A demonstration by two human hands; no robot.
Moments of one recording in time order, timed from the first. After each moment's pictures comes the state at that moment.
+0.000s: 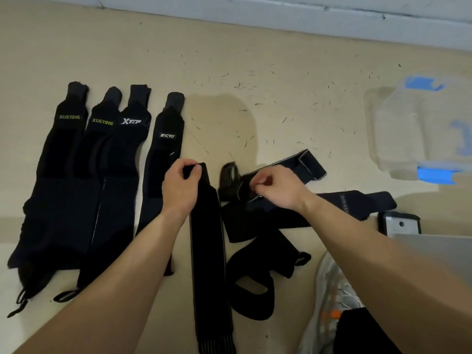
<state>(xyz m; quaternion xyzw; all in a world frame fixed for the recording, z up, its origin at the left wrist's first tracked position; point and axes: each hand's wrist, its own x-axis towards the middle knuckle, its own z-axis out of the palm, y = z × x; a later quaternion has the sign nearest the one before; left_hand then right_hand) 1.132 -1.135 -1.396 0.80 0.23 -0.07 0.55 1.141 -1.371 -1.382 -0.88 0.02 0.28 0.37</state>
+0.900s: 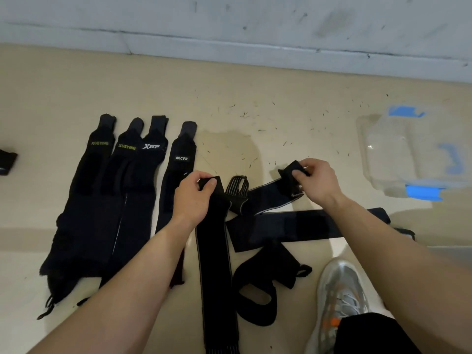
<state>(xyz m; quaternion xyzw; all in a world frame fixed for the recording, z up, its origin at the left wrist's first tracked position) 1.128 -1.139 -1.341 0.85 0.16 -0.08 0.50 1.152 -1.421 -1.335 -0.88 0.17 0.09 0.44</state>
